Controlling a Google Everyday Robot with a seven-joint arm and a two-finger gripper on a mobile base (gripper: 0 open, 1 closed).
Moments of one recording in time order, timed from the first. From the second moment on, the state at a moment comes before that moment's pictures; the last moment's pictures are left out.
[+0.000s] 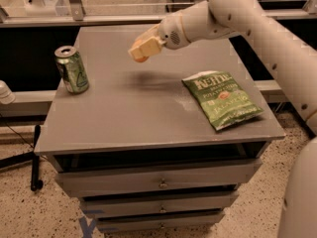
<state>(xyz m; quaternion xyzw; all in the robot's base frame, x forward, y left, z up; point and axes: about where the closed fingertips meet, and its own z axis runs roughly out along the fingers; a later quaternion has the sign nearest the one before) 0.696 0.031 0.917 -0.51 0.68 0.29 0.43</state>
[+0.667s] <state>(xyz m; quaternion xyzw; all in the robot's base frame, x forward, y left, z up) 0.693 0.118 0.916 -0.57 0.62 0.33 0.42</state>
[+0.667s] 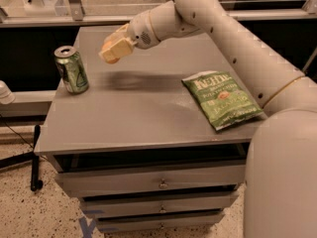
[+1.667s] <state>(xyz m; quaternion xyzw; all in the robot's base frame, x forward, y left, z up) 0.677 0.154 0.894 -0.63 0.59 0.34 0.38</state>
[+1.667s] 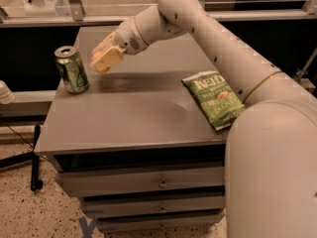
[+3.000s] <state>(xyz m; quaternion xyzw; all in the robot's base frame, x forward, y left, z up) 0.668 0.178 0.869 -0.65 0.59 0.35 0.34</state>
